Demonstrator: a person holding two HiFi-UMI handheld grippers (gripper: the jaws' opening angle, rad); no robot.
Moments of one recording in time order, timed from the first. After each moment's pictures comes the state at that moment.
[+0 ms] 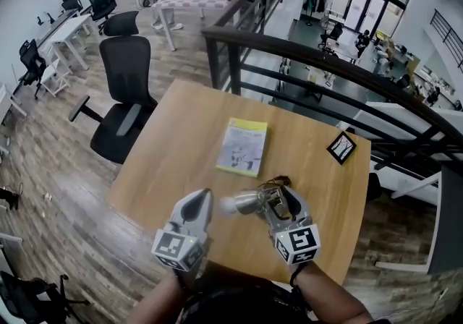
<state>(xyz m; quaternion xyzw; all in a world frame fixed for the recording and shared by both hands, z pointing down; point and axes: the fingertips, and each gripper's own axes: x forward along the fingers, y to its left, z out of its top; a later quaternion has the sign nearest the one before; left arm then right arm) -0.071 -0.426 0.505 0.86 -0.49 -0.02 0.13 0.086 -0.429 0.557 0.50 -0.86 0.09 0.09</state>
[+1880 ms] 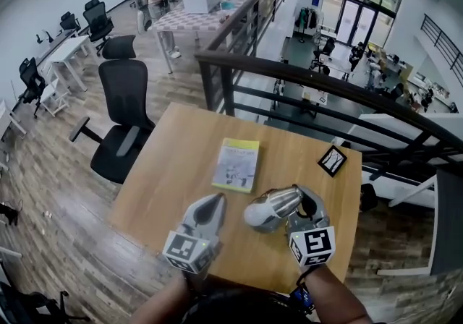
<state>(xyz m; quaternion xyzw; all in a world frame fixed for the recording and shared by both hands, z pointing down) -0.017 -0.441 0.469 0.89 -0.45 -0.03 0.10 0.153 -0.449 0.475 0.56 -0.82 0.00 0.08</state>
